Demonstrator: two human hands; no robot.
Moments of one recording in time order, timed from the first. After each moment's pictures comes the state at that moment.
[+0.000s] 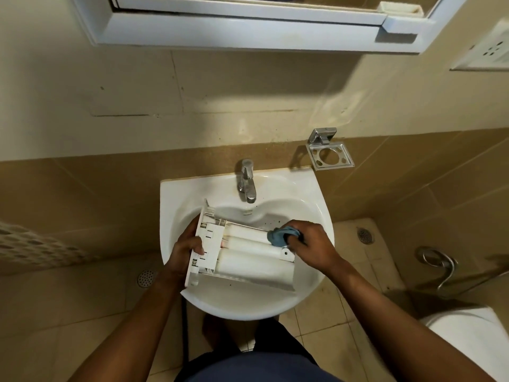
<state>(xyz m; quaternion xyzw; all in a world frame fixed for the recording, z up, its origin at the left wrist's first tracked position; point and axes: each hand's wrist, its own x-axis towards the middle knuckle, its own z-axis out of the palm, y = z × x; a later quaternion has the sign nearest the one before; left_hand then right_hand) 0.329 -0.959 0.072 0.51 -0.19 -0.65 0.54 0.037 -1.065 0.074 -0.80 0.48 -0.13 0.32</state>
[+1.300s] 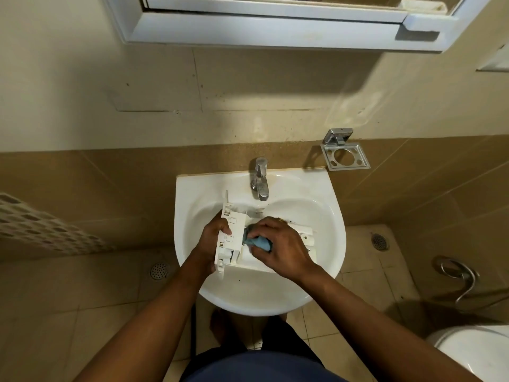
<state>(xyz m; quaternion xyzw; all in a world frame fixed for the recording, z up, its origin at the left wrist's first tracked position) 0.304 -0.978 0.073 0.51 -0.09 -0.68 0.51 0.113 -1.025 0.082 -0.86 0.35 -0.21 0.28</state>
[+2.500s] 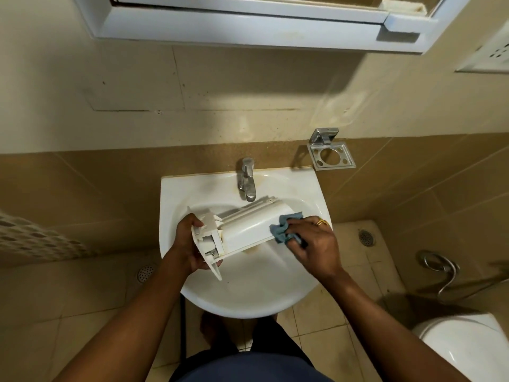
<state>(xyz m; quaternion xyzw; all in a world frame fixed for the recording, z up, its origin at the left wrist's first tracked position) 0.325 -0.983 0.064 0.57 0.05 -0.70 0.43 0.026 -1.050 0.078 -0.86 0.40 -0.31 0.11</state>
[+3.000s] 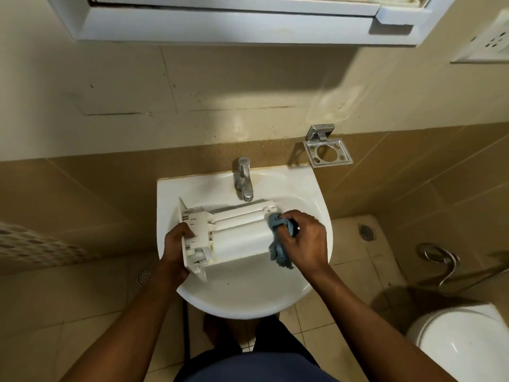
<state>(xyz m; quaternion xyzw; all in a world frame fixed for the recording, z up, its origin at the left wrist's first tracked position) 0.336 -0.967 0.050 0.51 -0.01 -0.65 0.56 0.061 -1.043 0.085 -0.75 0.54 -0.31 0.23</state>
